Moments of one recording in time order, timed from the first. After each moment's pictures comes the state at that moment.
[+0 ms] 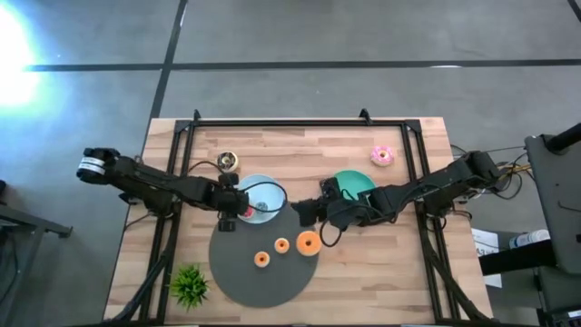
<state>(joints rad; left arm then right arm) -0.14 1.27 0.72 -0.68 -0.29 -0.05 0.31 1.57 1.22 -0.19 0.56 1.34</state>
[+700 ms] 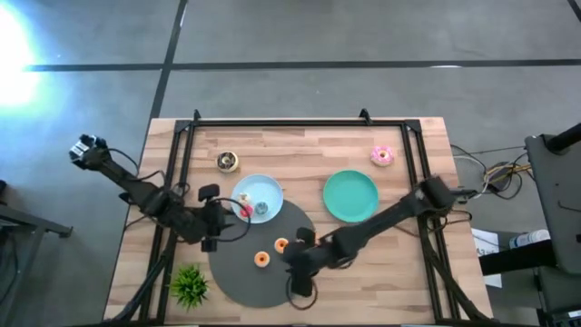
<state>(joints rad) -0.58 0.97 0.80 -0.73 -0.53 -0.40 0.43 2.04 1.50 -0.36 0.18 0.58</state>
